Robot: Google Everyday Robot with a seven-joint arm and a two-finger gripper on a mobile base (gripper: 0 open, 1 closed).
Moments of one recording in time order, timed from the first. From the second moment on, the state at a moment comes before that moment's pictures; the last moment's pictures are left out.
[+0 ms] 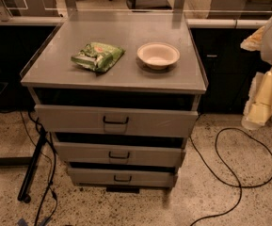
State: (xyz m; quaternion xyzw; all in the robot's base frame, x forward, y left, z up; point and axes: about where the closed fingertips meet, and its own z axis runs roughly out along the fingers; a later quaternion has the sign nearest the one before) arm 0.438 -0.217 0.976 -0.60 0.78 -0.03 0.16
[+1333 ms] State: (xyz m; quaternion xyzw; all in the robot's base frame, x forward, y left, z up) arm 0.404 -0.203 0.868 -0.59 0.80 0.01 0.14
